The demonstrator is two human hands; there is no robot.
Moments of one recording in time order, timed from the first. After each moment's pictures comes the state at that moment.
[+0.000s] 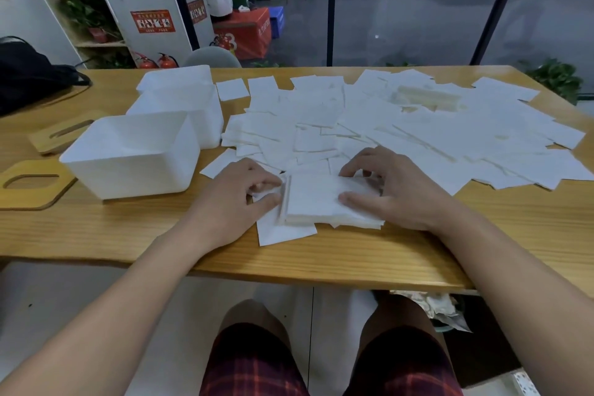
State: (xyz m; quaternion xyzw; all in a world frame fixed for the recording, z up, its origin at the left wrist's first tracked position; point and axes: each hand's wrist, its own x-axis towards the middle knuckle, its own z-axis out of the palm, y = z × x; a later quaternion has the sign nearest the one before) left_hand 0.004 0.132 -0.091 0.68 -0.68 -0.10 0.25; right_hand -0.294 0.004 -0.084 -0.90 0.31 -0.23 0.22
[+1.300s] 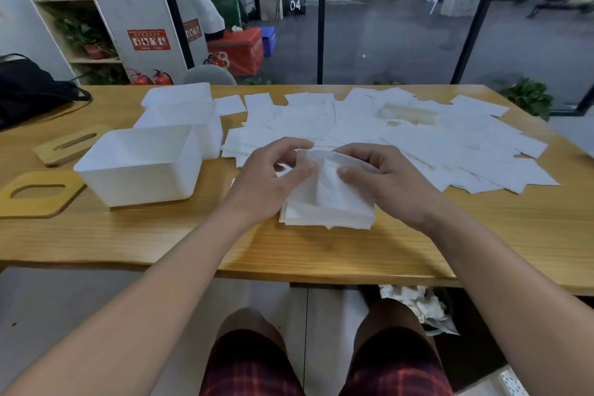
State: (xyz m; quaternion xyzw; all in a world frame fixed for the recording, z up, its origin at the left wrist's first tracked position) left_hand -0.050 0.112 -0.054 0.59 -0.63 -0.21 0.46; right_hand -0.288 0.049 -0.036 -0.79 0.29 -0.31 0.44
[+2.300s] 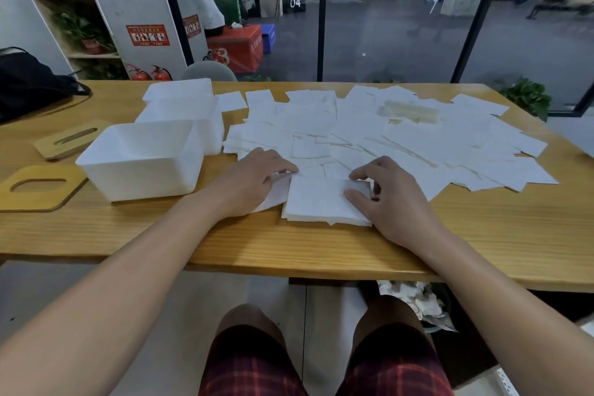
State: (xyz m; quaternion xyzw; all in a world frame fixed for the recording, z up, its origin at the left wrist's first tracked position) left_hand 0.012 0.089 -0.077 0.62 -0.76 -0.10 0.17; right_hand -0.294 0.045 -0.093 -0.83 0.44 -0.31 0.16
